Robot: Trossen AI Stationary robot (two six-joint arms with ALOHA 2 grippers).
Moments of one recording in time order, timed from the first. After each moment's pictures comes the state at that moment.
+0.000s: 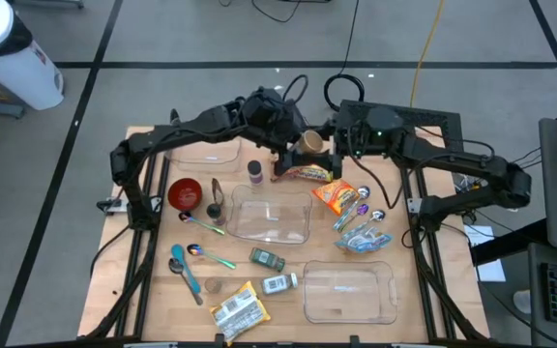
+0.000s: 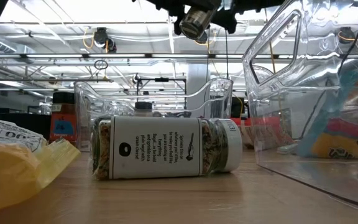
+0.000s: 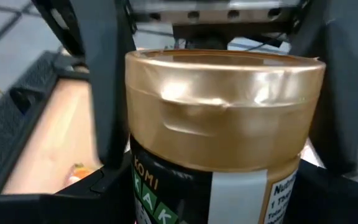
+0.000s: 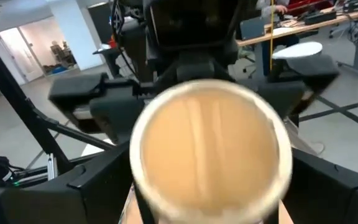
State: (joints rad) left arm 0.32 1.81 1.84 -0.56 0.42 0.04; right arm -0.38 1.22 1.05 0.12 -0.34 0.22
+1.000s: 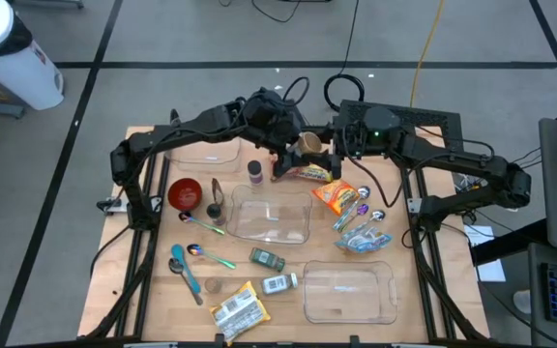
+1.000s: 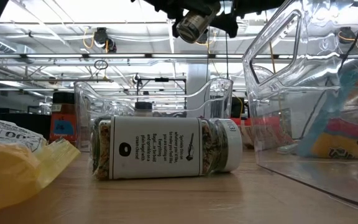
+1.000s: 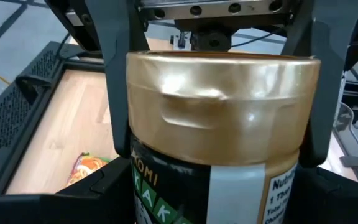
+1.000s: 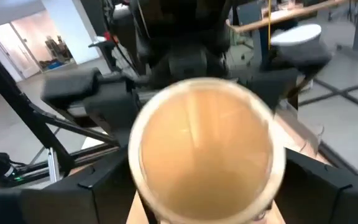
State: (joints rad) left arm 0.33 1.81 1.84 -0.60 0.39 0.06; right arm -0.37 1.22 1.05 0.05 -0.34 0.25
